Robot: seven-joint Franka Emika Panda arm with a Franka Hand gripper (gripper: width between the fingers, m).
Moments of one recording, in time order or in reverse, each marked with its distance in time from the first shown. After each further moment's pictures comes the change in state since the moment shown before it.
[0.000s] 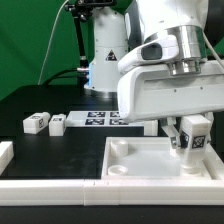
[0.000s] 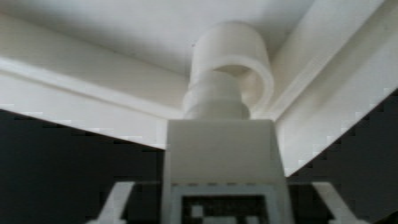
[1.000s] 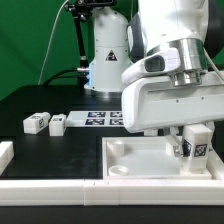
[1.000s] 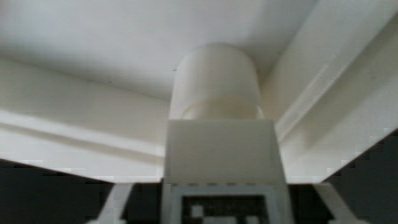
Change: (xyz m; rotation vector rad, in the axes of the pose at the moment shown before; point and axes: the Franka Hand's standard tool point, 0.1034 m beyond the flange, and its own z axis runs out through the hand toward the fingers) arm -0.013 -0.009 0.013 -0.005 0.033 -0.007
